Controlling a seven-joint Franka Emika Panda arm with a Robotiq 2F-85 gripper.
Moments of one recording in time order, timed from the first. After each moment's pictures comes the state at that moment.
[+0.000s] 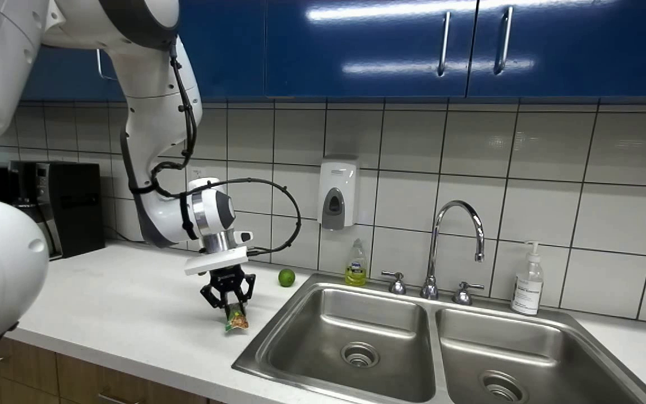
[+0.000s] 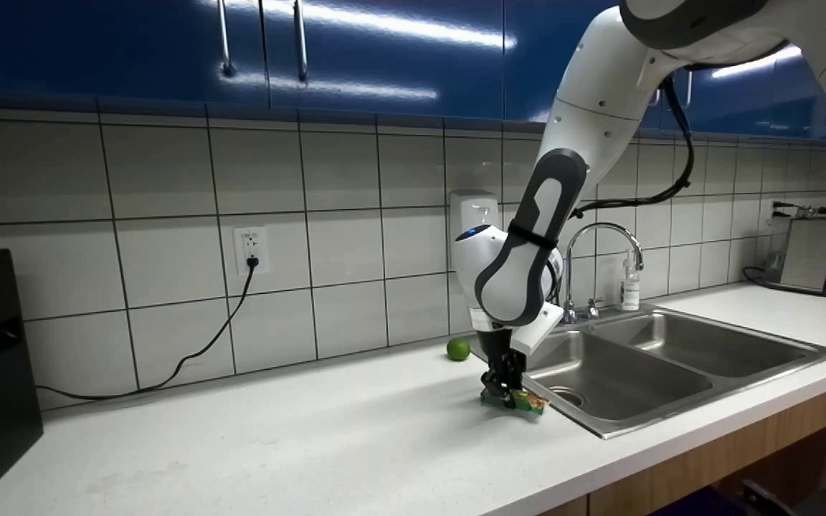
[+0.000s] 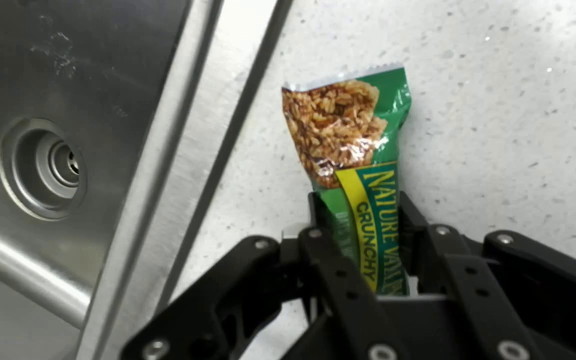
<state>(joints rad) 0.19 0.42 -0.06 -2.24 -0.48 2.60 0.06</state>
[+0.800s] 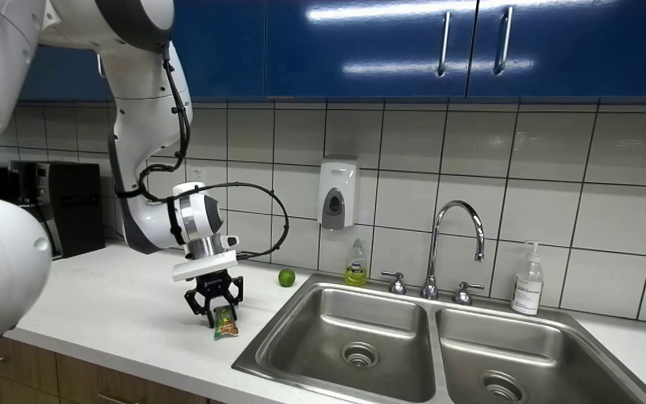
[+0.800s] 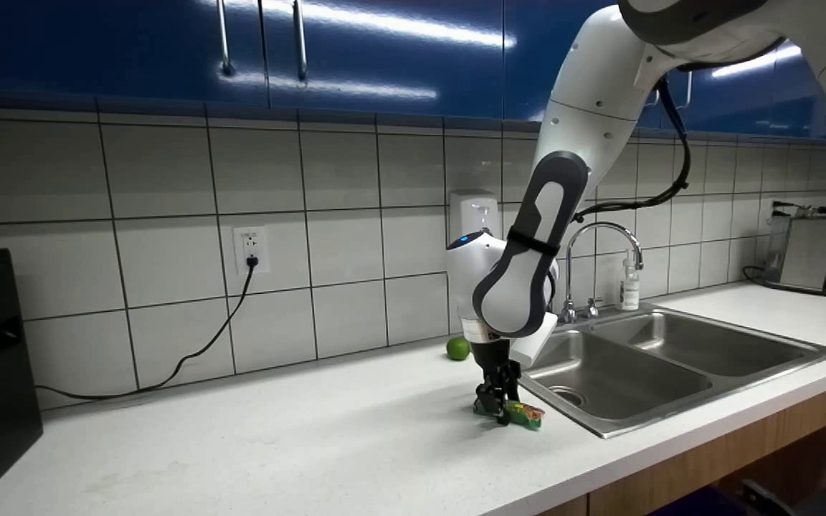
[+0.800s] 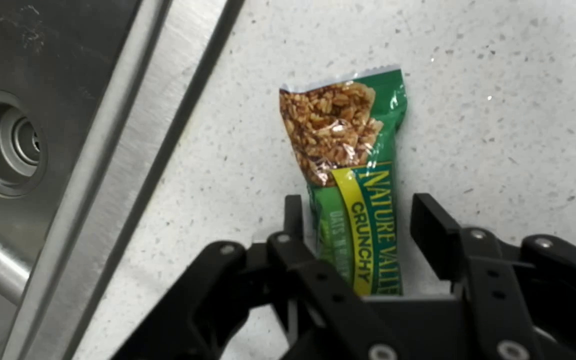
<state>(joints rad) 0.22 0.42 -0.05 -2.27 -0.52 2.62 0.04</state>
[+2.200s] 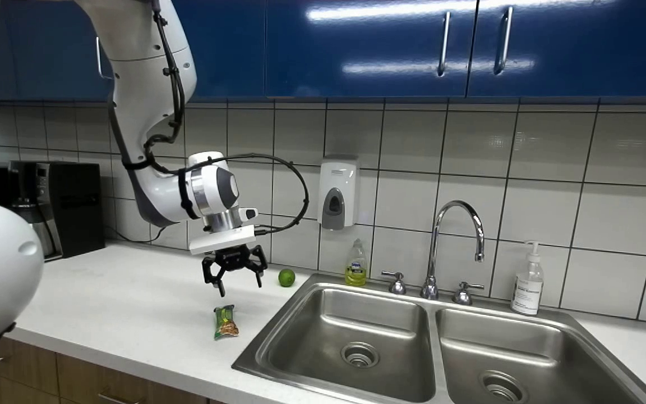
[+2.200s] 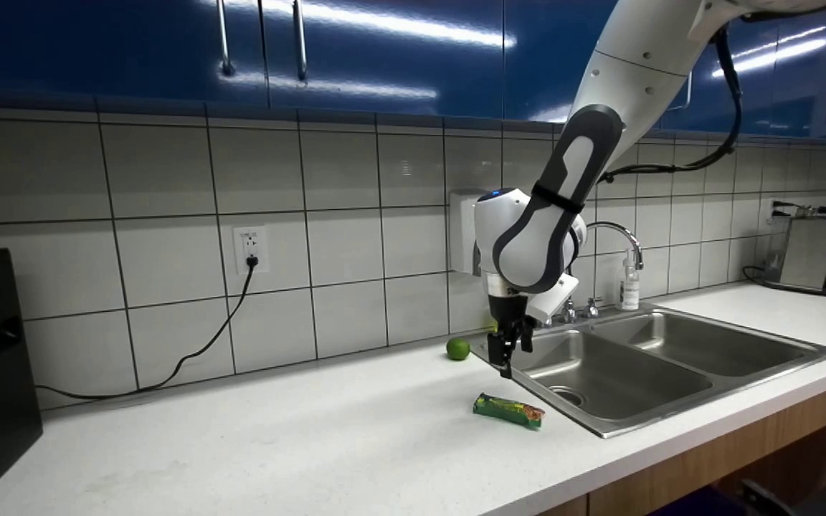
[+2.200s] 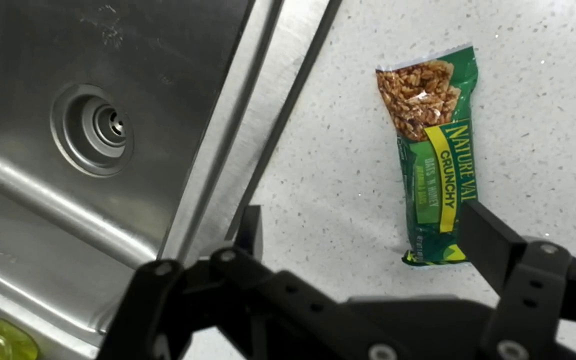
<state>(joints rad) 0.14 0.24 -0.06 -2.34 -0.46 2.65 -0.03</state>
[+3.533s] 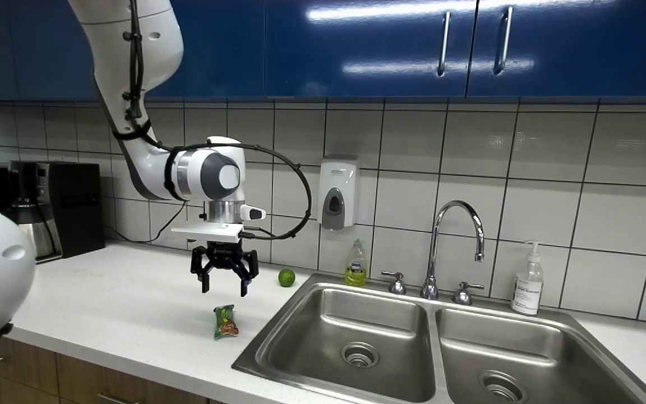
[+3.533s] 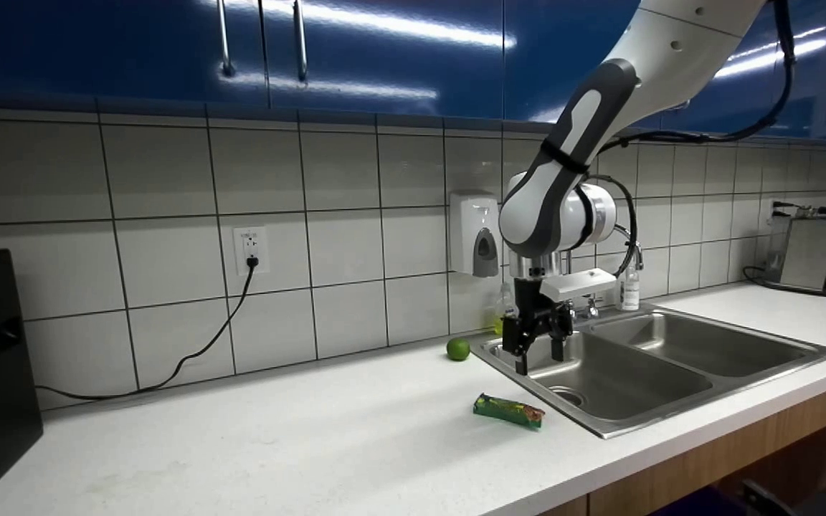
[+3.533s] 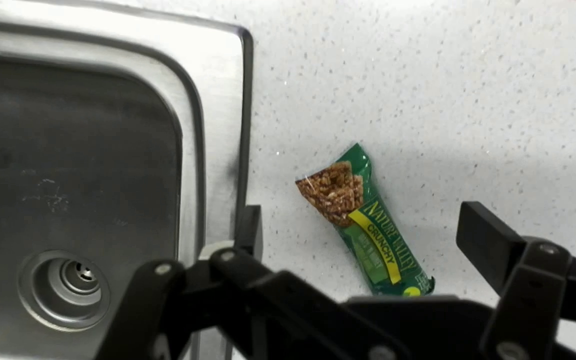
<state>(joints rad) 0.06 0.07 -0.01 -2.47 -0.06 2.50 -0.09</state>
